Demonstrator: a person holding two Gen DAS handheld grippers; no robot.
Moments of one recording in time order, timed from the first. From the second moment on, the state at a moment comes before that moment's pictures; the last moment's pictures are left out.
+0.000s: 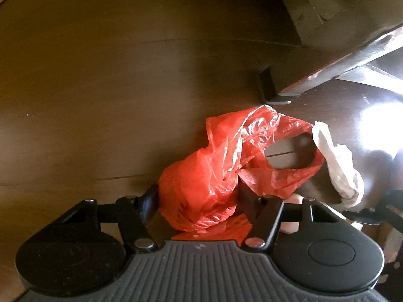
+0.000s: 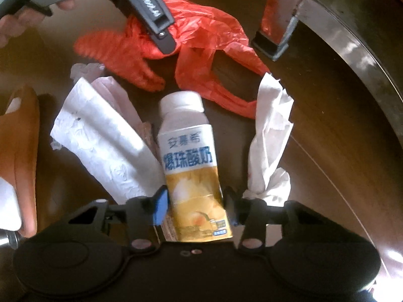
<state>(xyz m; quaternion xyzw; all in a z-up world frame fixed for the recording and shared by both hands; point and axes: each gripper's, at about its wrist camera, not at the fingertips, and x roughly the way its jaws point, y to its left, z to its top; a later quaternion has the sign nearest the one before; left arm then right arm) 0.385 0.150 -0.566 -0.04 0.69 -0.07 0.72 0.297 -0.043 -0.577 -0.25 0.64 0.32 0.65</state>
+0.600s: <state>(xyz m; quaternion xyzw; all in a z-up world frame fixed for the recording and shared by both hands) 0.356 0.173 -0.459 -0.07 0.68 -0.03 0.73 0.286 -0.078 -0.453 -0.13 0.66 0.26 0.70</state>
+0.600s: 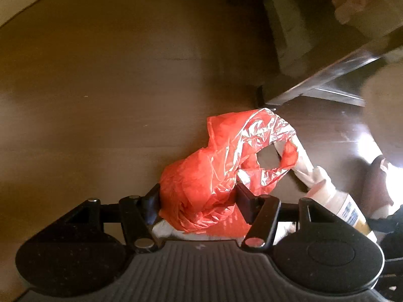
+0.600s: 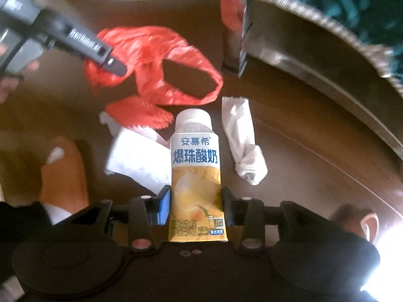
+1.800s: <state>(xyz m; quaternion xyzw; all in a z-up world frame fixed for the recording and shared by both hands) 0.210 0.114 -0.006 -0.04 0.39 -0.04 0.92 0.190 -0.161 -0.030 -0.02 0.34 0.22 0.91</state>
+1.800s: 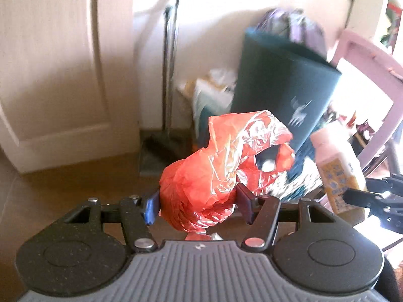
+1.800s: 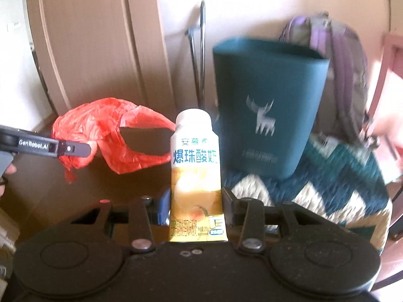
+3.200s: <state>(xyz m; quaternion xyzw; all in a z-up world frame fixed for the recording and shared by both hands) 0.441 -0.055 0.099 0.02 0.32 -0.07 0.94 0.408 -0.219 0.053 -0.01 0.25 0.10 0.96</state>
